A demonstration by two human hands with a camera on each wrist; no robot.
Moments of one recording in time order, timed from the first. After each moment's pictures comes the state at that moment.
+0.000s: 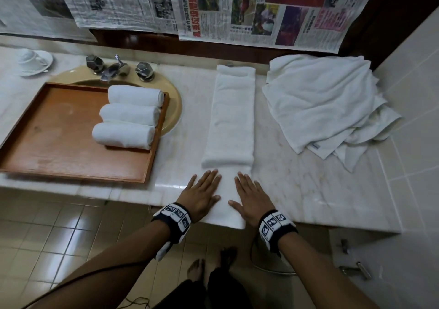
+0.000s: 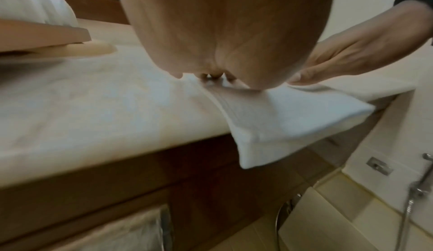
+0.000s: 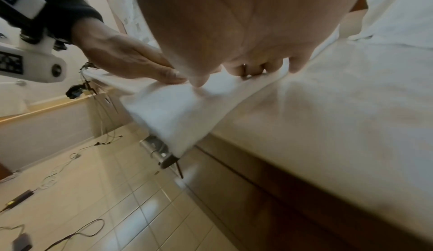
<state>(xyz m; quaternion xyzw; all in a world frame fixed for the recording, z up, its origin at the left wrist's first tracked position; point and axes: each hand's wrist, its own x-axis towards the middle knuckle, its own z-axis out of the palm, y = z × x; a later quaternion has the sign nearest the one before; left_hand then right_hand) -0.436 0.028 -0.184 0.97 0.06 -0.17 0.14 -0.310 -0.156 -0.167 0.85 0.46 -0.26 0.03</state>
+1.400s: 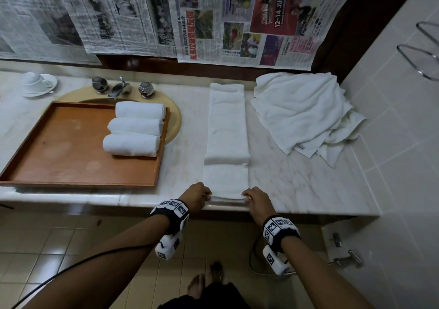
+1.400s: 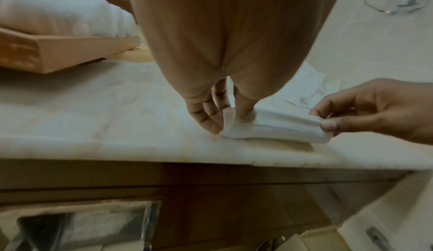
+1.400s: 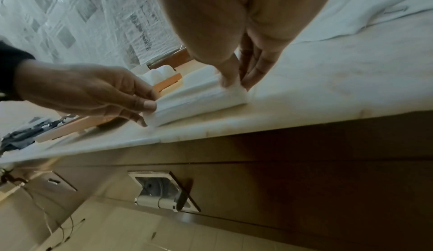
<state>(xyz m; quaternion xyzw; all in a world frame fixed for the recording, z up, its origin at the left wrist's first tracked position) -0.451 0.048 -0.150 0.94 0.13 -0.14 0.29 -0.346 -0.177 -0.152 0.90 0.28 -0.20 -0.27</state>
